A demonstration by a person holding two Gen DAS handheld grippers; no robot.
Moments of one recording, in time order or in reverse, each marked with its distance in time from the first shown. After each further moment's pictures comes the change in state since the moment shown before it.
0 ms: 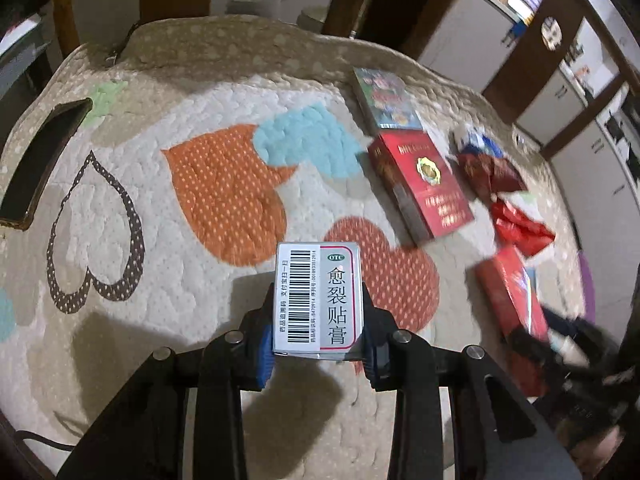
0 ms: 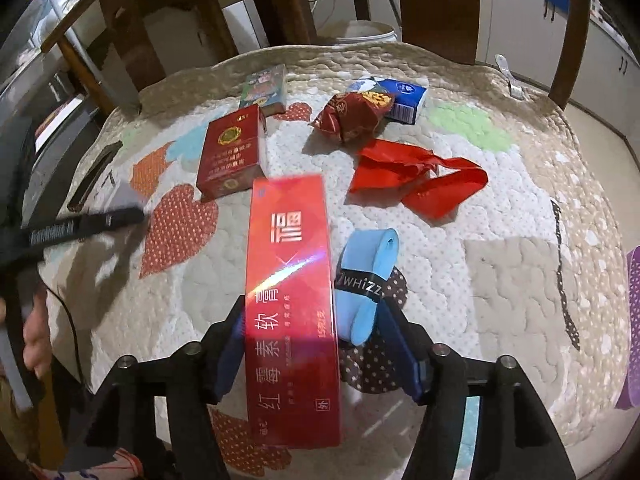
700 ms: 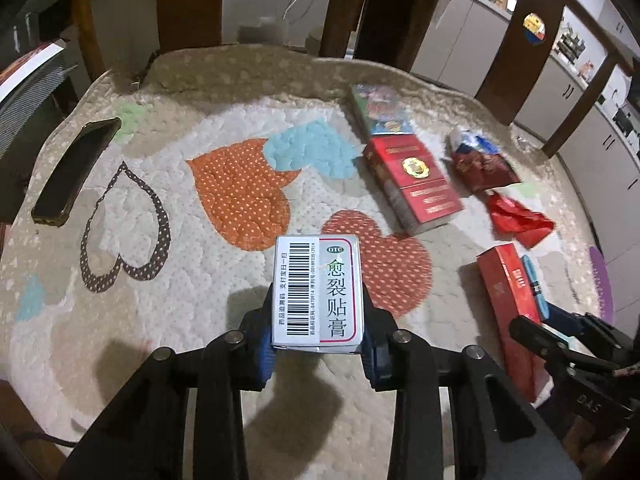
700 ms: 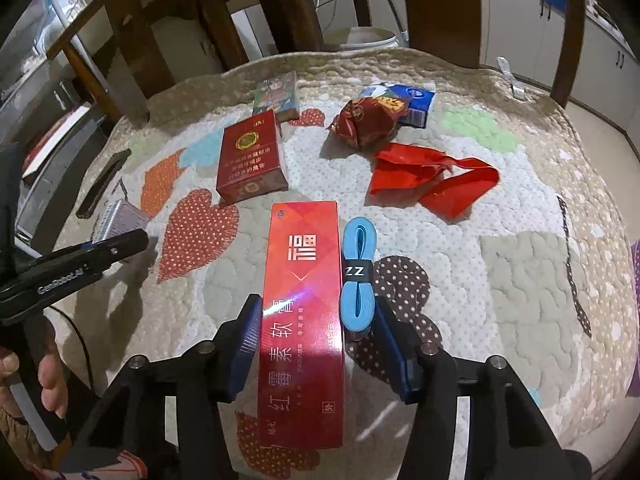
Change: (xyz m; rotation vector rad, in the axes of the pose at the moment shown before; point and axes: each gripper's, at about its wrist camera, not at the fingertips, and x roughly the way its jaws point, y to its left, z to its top) left arm -0.034 -0.016 -0.020 0.014 -0.078 0.061; right arm -0.009 0.012 -0.007 0.023 -0.029 0.016
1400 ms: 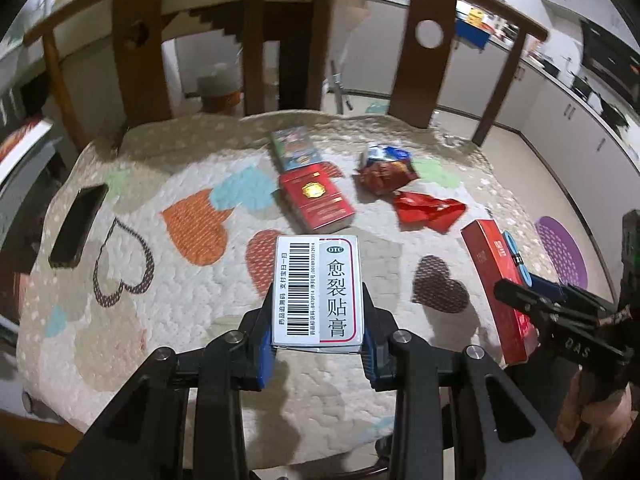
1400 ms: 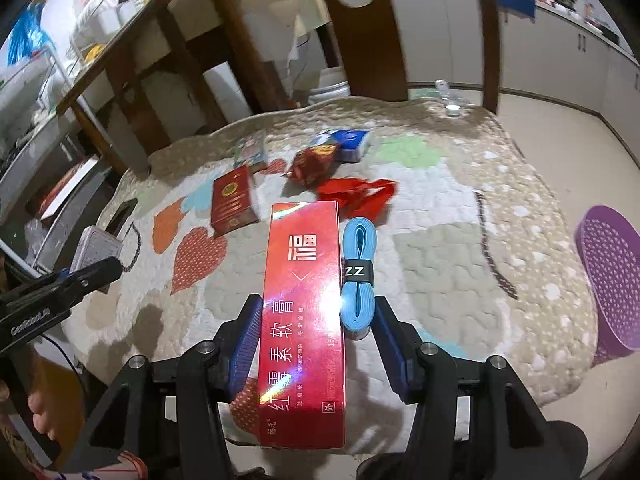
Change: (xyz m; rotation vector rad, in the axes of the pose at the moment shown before) left arm -0.077 -0.072 -0.020 0.186 -0.112 -0.037; right arm -0.078 -0.041 -0.028 0.105 -0.155 -0.006
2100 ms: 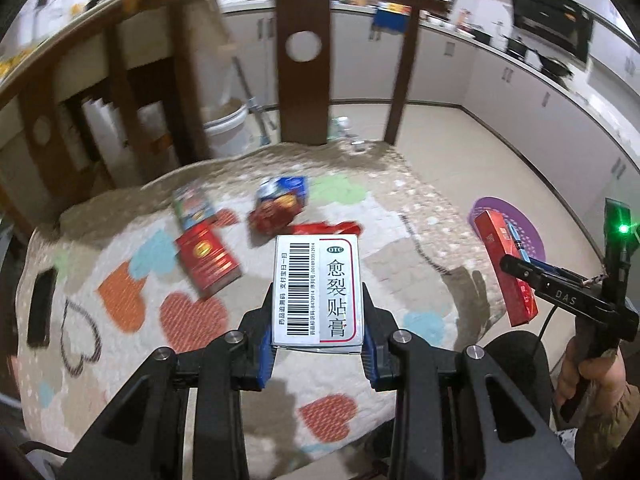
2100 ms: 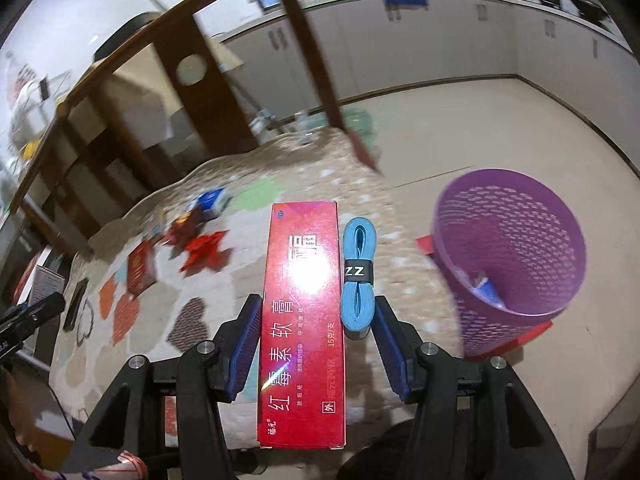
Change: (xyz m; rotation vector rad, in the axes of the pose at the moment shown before) left arm -0.005 -0.106 0.038 0.220 -0.027 -0.133; right arm -0.071 -0.140 -0.015 0.257 -0.130 -0.156
